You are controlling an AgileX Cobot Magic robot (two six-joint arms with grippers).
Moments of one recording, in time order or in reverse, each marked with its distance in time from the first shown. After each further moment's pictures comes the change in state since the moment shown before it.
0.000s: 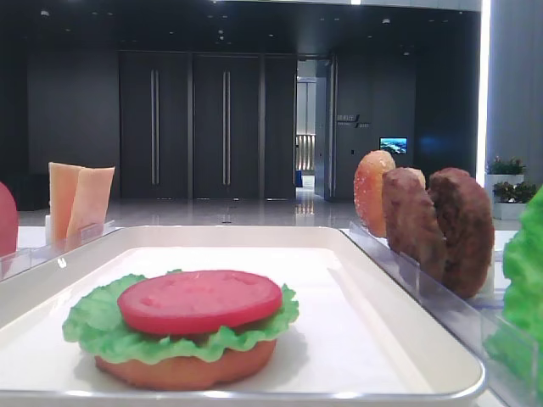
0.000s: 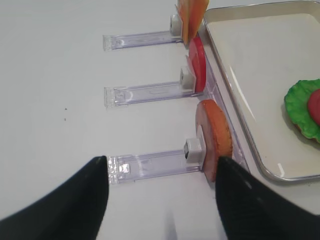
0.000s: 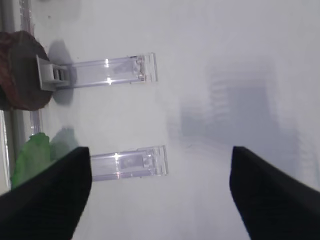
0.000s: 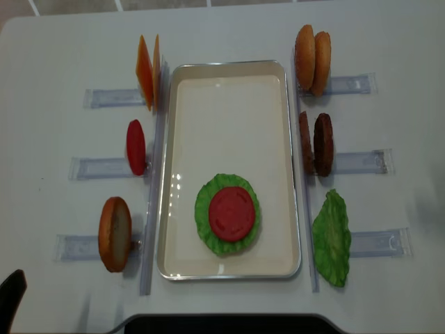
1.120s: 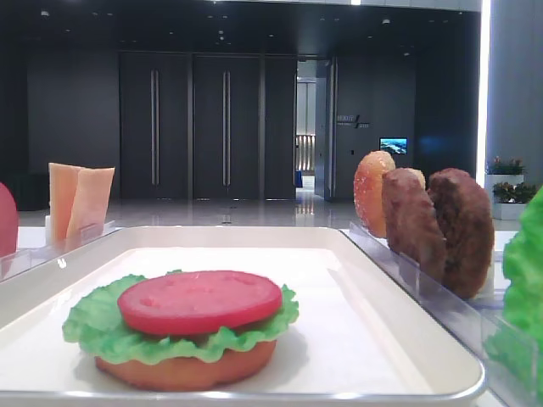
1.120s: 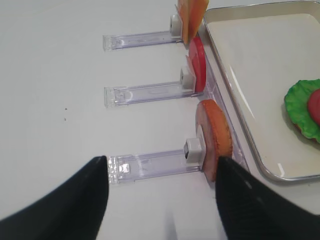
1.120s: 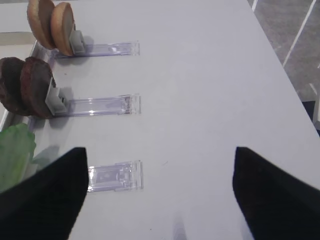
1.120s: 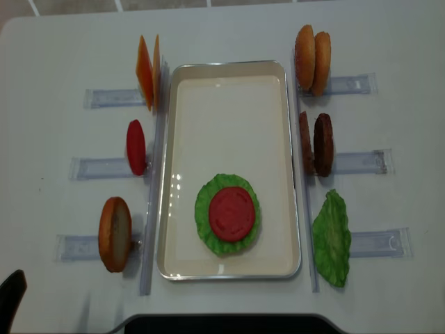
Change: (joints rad) left arm 0.000 0.000 0.000 0.000 0.001 0.000; right arm 0.000 -1.101 0.526 -0.070 -0.091 -0.050
